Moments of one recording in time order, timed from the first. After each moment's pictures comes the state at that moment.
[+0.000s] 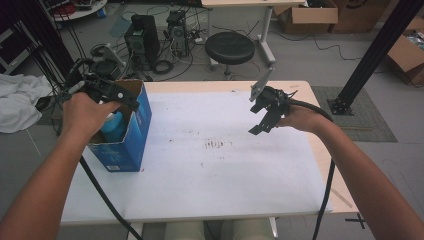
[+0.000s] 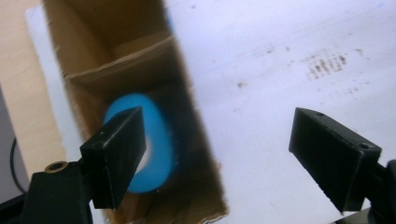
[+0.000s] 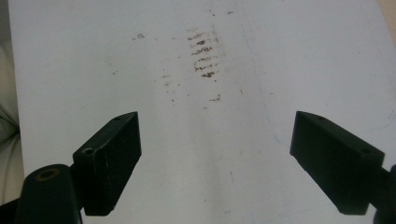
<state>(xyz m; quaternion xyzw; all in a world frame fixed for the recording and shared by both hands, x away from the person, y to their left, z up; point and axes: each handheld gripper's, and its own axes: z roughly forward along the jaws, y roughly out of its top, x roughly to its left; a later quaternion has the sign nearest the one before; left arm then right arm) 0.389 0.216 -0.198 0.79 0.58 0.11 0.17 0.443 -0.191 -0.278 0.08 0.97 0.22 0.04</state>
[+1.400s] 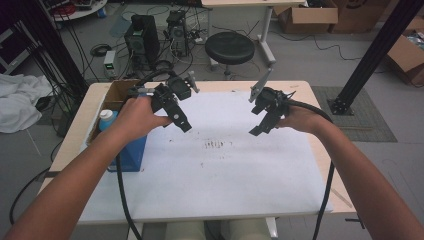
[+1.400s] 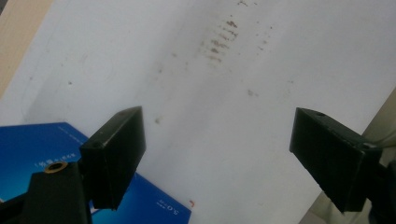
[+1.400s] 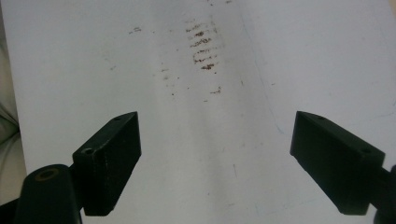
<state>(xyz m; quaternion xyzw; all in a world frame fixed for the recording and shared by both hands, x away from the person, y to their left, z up) 0.390 0.084 -0.222 0.95 0.28 0.08 0.12 0.443 -0.190 -0.280 0.10 0.97 0.21 0.04</state>
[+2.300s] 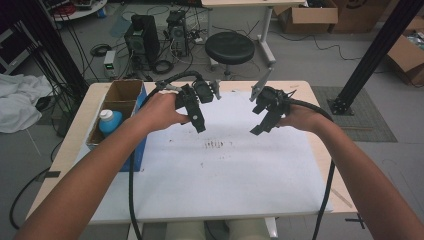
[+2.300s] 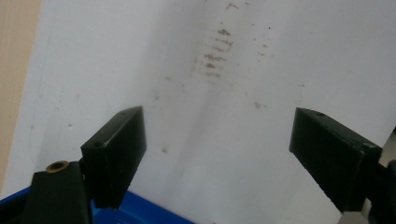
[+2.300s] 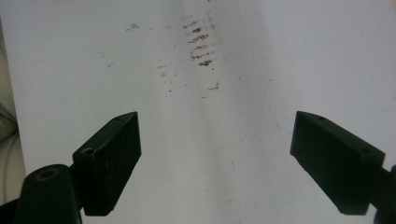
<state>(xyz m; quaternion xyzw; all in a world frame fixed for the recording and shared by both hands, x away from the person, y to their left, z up) 0.413 0.039 -0.244 0.97 0.20 0.09 0.08 0.447 -0.193 -0.281 0.10 0.97 0.20 0.03</state>
